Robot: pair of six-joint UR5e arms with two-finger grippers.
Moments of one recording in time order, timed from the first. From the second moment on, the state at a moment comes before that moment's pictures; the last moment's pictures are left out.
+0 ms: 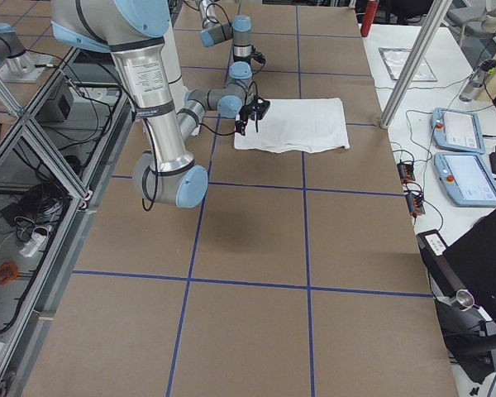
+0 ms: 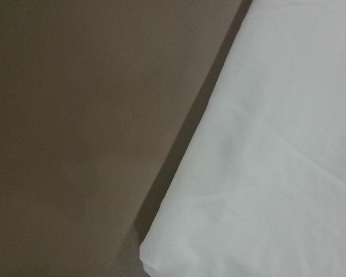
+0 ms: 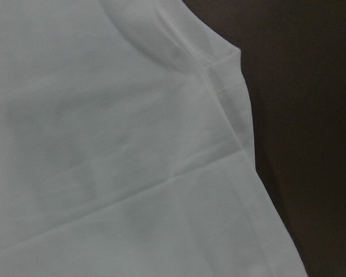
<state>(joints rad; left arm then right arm) -0.39 -1.99 -1.86 -1.90 -1.85 -1.89 0.39 -1.17 1.89 -1.42 1.78 1.82</state>
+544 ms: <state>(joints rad) -0.40 -1.99 -1.87 -1.90 -1.85 -1.89 0.28 -1.17 1.88 -1.54 1.67 1.99</state>
